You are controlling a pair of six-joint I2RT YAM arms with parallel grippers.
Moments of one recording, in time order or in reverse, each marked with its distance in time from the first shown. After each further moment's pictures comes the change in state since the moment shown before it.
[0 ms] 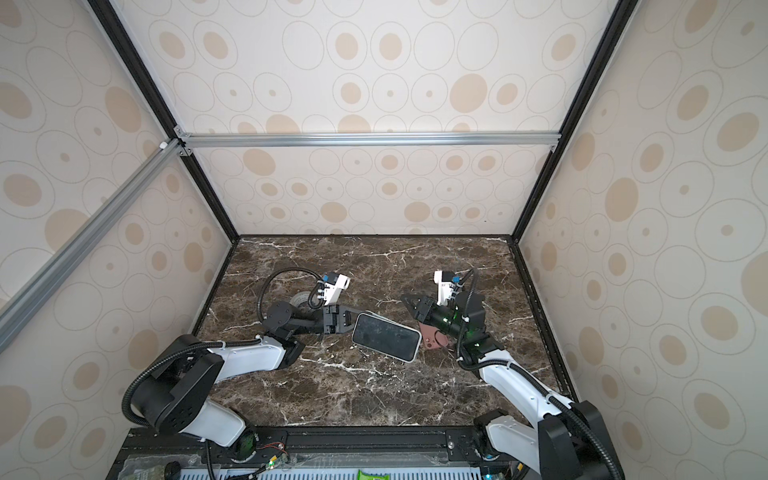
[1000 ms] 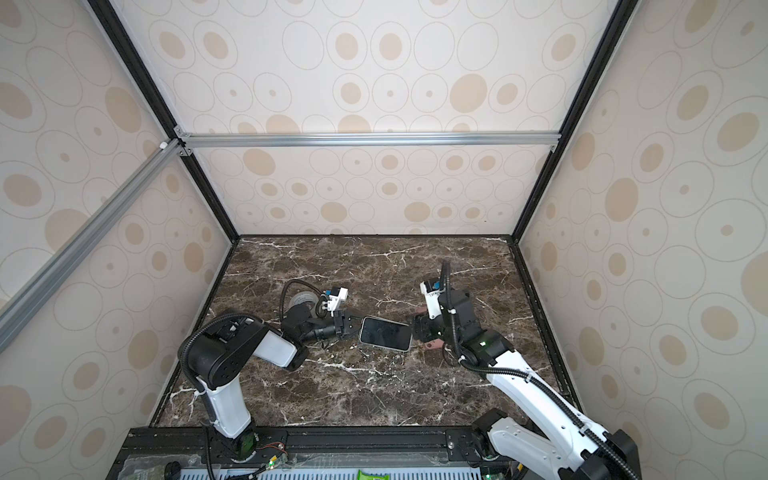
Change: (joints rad) left arm 0.066 0.312 -0.046 -0.027 -0.167 0.088; right arm 0.241 -0.142 0.260 -0.798 0.489 -0.671
